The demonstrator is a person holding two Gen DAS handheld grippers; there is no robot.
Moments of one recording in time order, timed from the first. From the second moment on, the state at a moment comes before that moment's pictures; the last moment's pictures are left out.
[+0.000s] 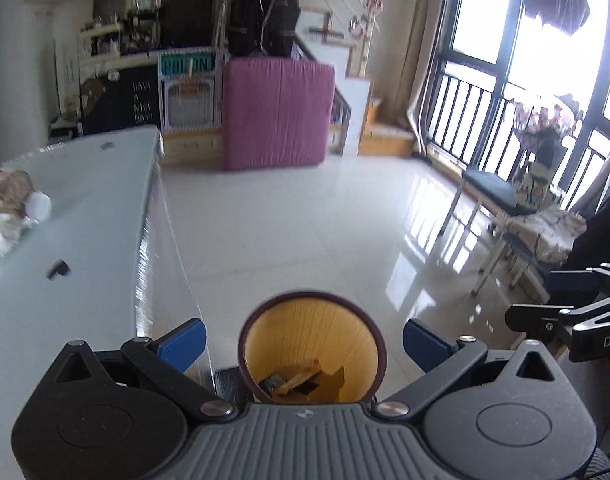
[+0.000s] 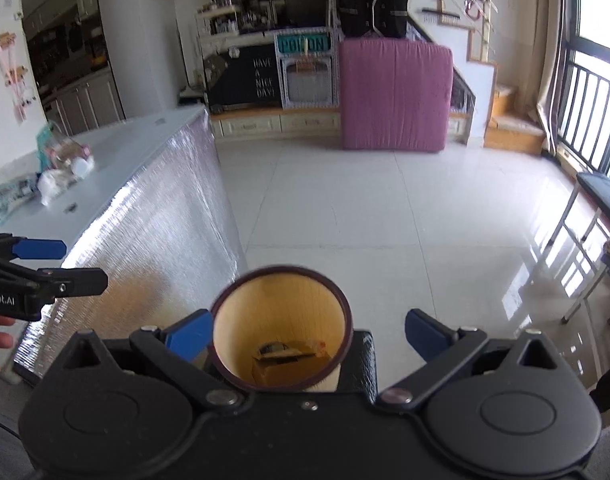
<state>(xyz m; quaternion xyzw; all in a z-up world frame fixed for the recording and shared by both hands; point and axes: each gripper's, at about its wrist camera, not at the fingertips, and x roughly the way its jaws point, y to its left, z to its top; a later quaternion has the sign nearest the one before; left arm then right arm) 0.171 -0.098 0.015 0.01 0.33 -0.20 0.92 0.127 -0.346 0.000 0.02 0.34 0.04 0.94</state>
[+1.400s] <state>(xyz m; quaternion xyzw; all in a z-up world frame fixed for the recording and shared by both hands) 0.279 0.235 -0.019 -0.47 0.15 0.12 0.86 0.254 -0.092 0.030 0.04 0.14 0.23 0.96</state>
